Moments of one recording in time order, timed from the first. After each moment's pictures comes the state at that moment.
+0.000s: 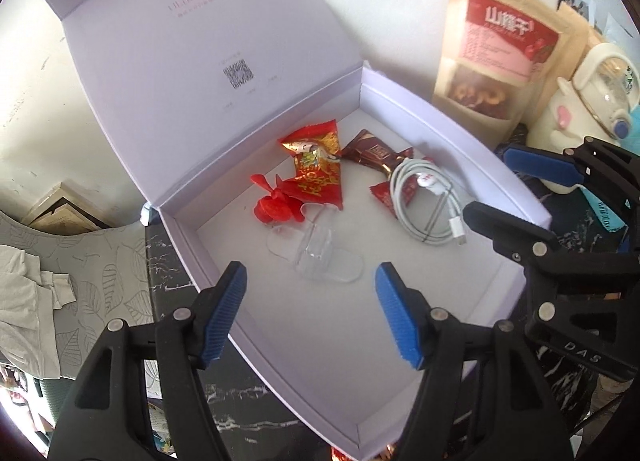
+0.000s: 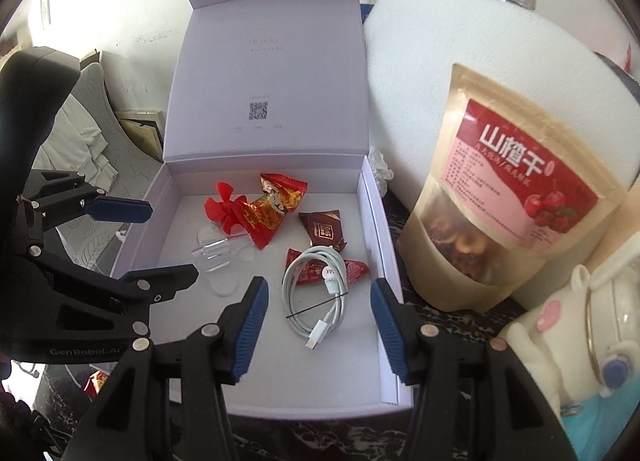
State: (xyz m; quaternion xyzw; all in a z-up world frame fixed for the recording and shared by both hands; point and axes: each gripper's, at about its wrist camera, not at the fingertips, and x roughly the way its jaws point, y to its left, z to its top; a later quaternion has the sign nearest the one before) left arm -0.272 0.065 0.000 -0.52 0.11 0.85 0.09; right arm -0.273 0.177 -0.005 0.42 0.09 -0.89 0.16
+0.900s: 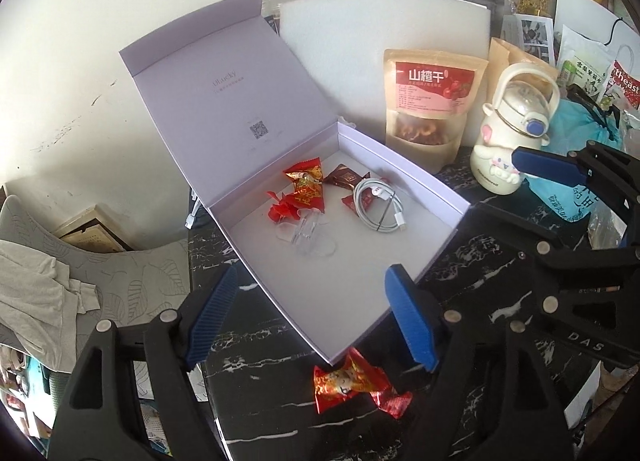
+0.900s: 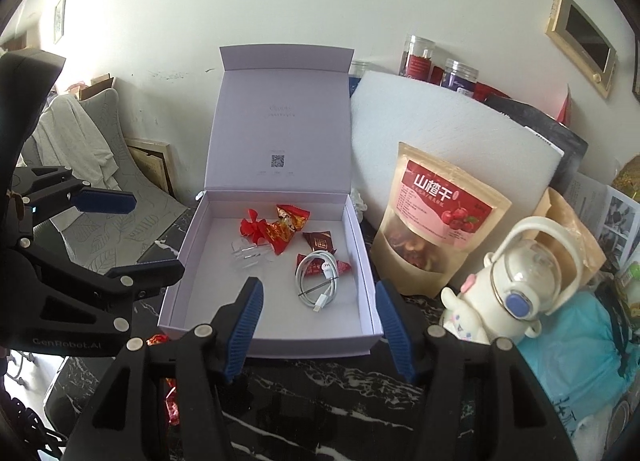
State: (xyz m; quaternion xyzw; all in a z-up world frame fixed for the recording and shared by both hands) left arm -0.177 0.060 0.074 -0.43 0.11 0.89 0.09; right arm -0.166 0.197 0.074 0.34 0.10 -0.92 0.13
